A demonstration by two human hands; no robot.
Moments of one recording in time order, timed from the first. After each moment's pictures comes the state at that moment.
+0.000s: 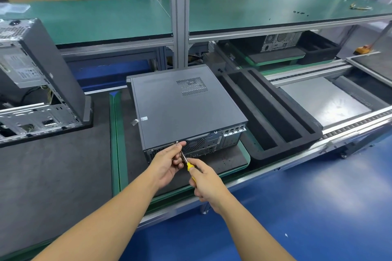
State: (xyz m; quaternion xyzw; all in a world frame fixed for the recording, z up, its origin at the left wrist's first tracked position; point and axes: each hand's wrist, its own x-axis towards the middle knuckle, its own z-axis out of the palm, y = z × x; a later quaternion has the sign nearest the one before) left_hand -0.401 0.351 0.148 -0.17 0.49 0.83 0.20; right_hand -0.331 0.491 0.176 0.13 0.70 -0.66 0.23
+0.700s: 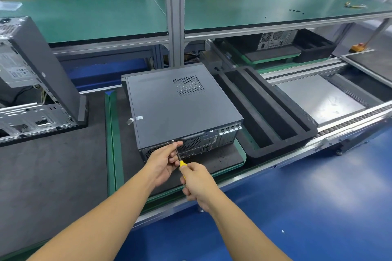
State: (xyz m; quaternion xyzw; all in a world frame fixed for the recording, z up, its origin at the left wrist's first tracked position) left_hand -0.403 0.353 0.145 -0.18 0.49 0.83 0.20; right_hand -0.332 0.477 0.187 0.20 0.67 -0.67 0.25
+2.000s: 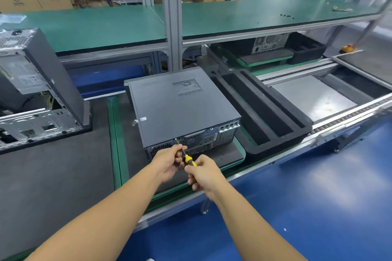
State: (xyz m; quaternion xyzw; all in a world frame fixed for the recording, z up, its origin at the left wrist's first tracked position) left_hand -0.398 0.359 0.155 -0.24 0.53 0.78 0.22; right_hand -0.323 0.483 0.195 0.21 0.69 -0.67 0.19
